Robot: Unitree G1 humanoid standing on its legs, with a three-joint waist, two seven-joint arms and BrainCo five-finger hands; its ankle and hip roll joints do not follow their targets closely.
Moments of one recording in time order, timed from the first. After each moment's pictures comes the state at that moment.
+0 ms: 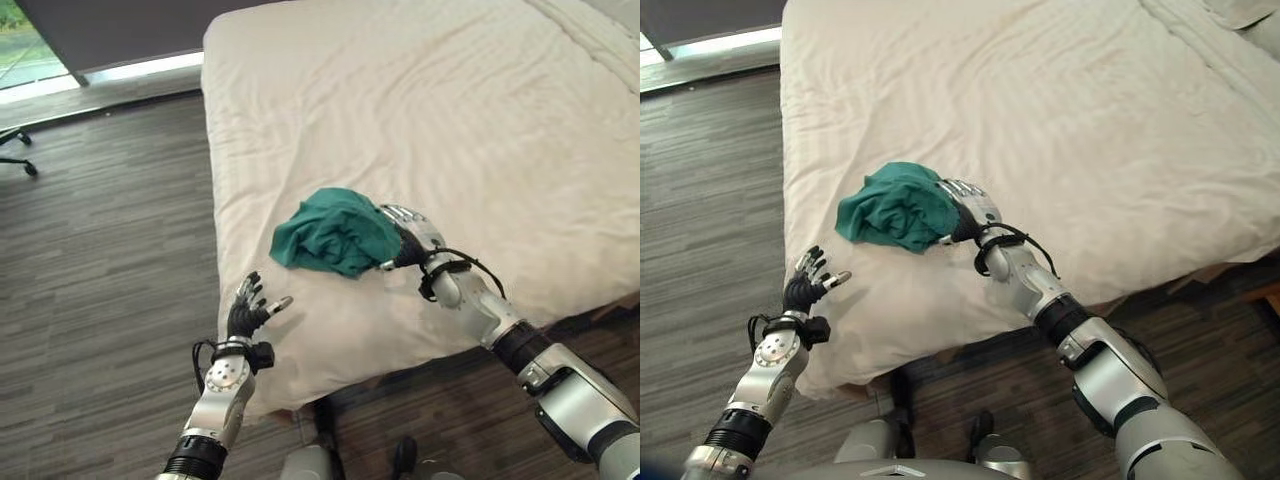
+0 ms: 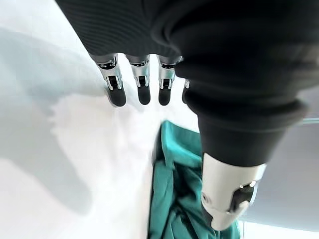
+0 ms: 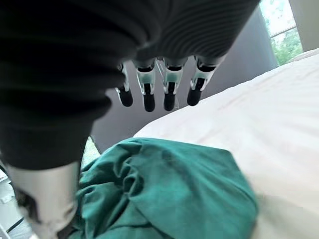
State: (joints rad) left arm -0.08 0.36 -0.13 0.34 -0.40 -0.15 0.21; right arm -0.77 -0.39 0.68 0.49 -0.52 0.02 -0.23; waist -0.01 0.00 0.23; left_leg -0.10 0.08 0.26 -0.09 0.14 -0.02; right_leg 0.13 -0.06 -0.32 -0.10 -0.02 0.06
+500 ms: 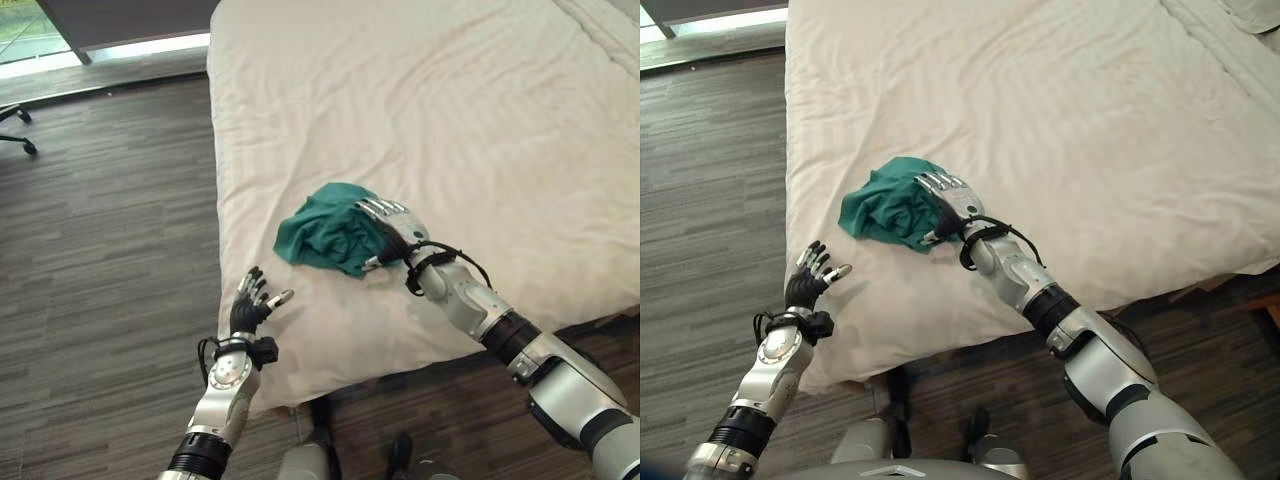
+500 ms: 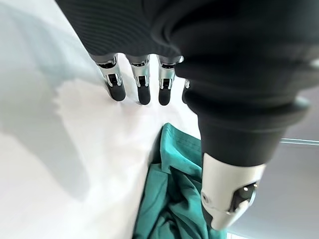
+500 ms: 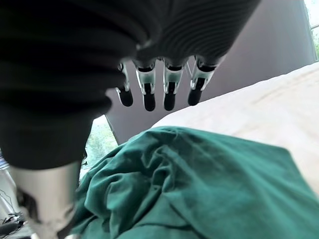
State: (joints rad) left arm -0.14 0.34 -0.18 0.28 -0.51 -0.18 0.21; right arm -0.80 -0.35 0.72 0.49 -0.55 0.02 -0.23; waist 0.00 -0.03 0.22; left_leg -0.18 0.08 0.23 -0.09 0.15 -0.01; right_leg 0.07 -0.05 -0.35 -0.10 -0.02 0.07
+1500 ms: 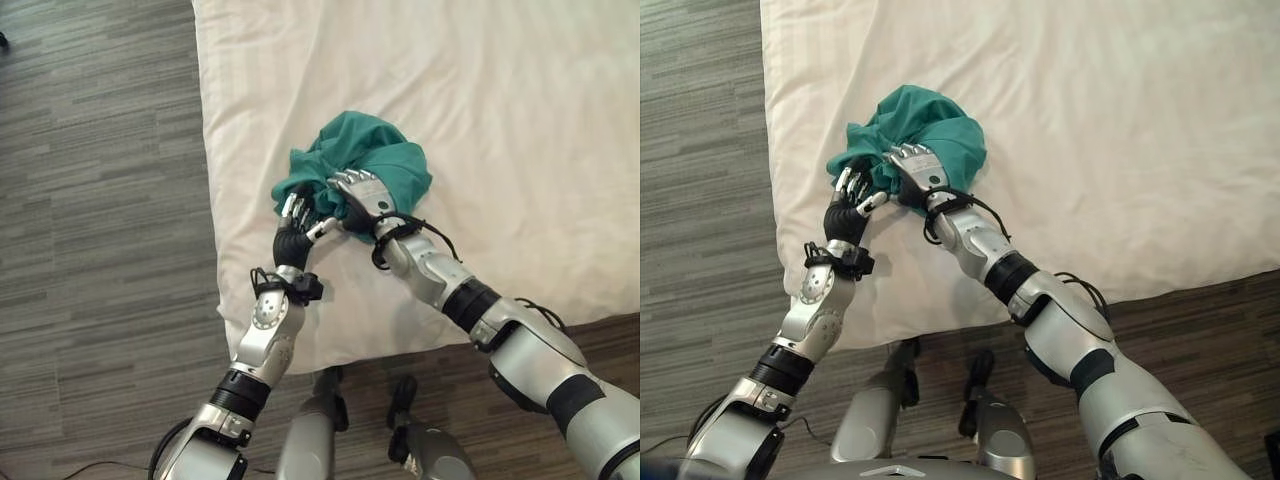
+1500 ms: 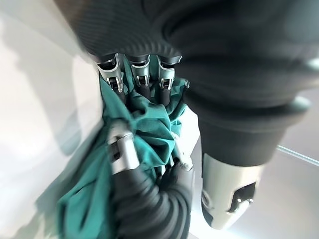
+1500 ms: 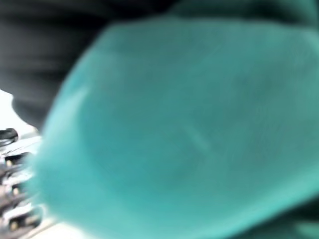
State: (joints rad) left arm -0.41 0.28 -0.31 0.25 -0.69 -0.28 0.15; right arm -1.07 -0.18 0.80 0.75 -0.58 0.04 -0.32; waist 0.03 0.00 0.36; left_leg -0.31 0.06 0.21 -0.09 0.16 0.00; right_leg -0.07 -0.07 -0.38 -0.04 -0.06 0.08
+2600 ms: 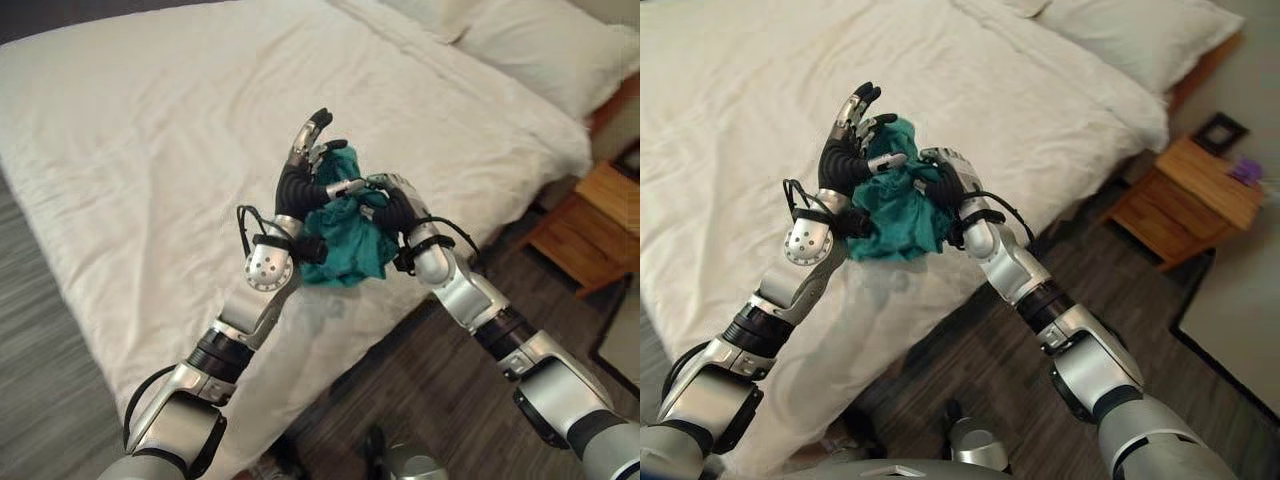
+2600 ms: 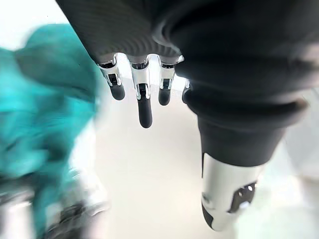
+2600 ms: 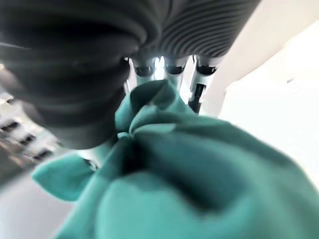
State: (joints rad) left arm -0.61 0.44 -0.32 0.03 -0.46 -0.21 0.24; right arm -0.80 -0.37 0.55 0.35 -0.27 0.01 -0.28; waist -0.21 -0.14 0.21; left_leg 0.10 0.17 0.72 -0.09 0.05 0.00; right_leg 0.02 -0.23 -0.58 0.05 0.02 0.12
